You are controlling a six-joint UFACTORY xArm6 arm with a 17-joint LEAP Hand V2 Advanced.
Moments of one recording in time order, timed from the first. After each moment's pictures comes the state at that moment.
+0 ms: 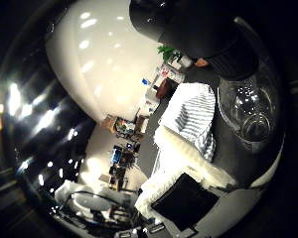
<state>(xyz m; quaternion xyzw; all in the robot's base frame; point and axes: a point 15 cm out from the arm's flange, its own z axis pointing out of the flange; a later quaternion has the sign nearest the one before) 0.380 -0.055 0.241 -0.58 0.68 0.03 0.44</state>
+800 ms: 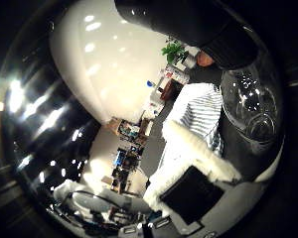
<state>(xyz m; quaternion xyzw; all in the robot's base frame) 0.379 -0.046 0.235 -0.57 0.67 0.03 0.47</state>
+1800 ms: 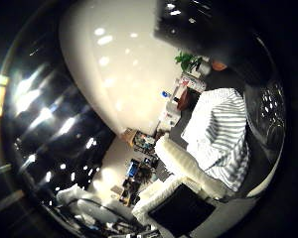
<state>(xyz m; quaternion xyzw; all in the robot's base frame) 0.389 -0.014 0.240 -0.49 0.65 0.07 0.58</state>
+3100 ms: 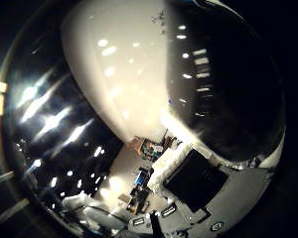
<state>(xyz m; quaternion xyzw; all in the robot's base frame) 0.389 -0.017 0.241 -0.45 0.65 0.09 0.61</state>
